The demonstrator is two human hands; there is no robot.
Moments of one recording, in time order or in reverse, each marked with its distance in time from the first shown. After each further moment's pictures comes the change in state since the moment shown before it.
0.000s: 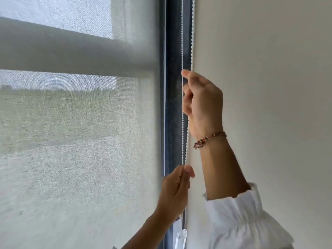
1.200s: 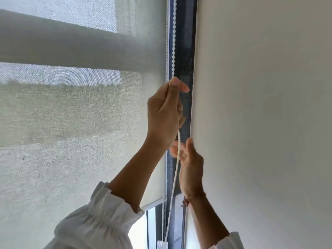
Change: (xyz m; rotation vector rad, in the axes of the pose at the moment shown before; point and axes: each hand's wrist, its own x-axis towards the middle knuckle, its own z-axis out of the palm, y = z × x) left_hand 0.095 0.109 -0.028 -0.481 0.081 0.107; right_hand -0.086 0.112 -0.048 -0.155 -0.020 0.160
